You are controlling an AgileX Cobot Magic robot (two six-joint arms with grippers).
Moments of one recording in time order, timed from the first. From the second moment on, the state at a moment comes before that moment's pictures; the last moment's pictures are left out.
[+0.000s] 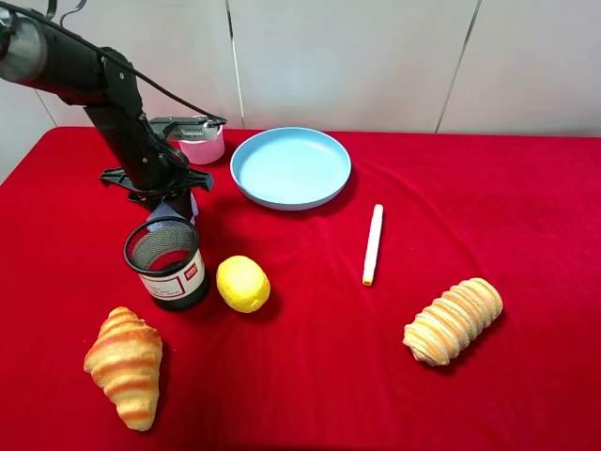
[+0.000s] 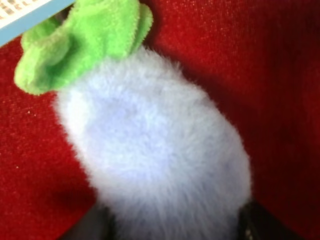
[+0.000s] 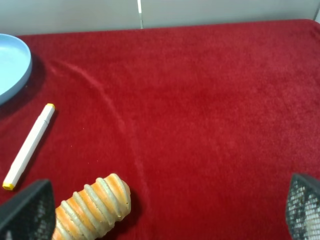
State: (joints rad) left arm -0.25 2.09 -1.31 -0.10 0.64 0.03; right arm -0.05 -0.01 -0.50 0.03 1.03 -0.04
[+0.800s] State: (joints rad) left arm -0.25 1.98 -1.32 -0.10 0.69 -0.02; right arm -0.05 -0.01 -0.50 0.03 1.03 -0.04
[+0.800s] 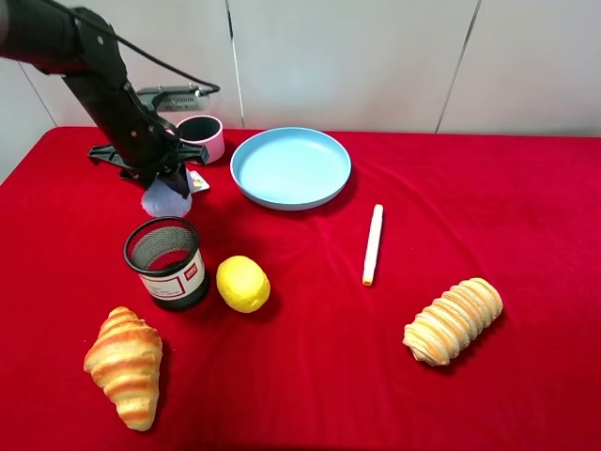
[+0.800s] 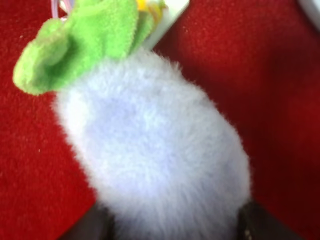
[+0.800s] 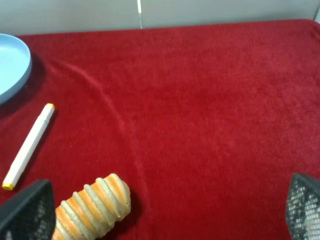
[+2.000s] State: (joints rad) left arm -0.50 2.04 -1.79 0.07 0.89 -0.27; right arm -0.05 -0.01 -0.50 0.03 1.03 -0.04
